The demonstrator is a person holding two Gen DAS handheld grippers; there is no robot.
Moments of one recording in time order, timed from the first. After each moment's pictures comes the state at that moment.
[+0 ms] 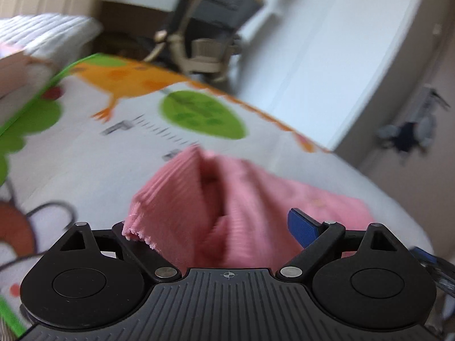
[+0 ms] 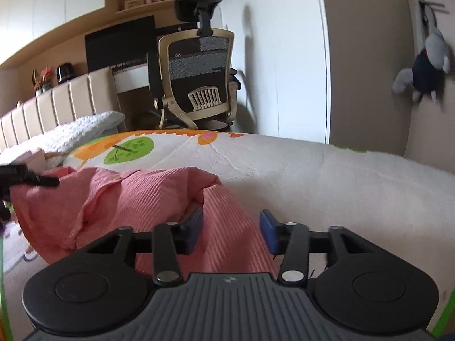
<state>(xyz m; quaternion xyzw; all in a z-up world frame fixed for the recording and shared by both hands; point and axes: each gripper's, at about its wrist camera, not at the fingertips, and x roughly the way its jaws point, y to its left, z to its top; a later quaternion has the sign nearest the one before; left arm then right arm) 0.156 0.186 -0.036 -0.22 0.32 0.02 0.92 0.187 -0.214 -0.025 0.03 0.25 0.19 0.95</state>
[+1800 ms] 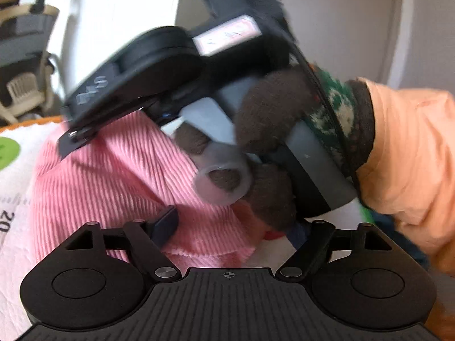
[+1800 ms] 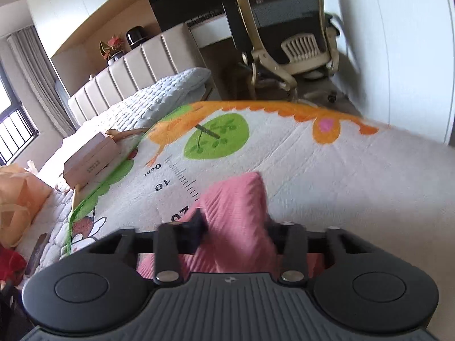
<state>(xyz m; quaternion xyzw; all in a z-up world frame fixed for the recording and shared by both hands) 0.159 -0.020 -0.034 0.00 0.29 -0.32 0.90 0.307 -0.111 0.009 0.04 0.36 0.38 0.85</state>
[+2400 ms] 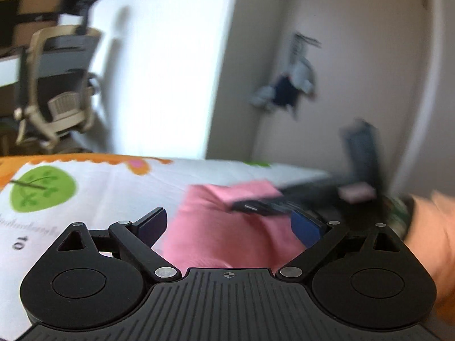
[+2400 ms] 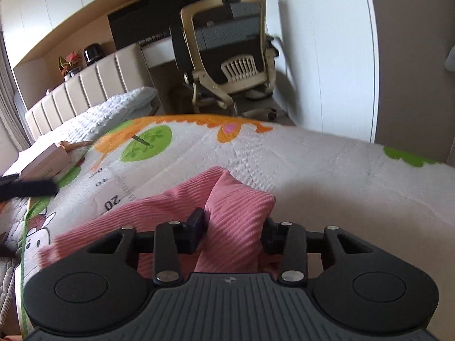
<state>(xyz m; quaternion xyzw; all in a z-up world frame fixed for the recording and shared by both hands) 0.192 0.047 0.035 -0.05 0.25 -0.21 0.94 0.280 -0.212 -0.002 0.03 0.32 0.28 0.90</state>
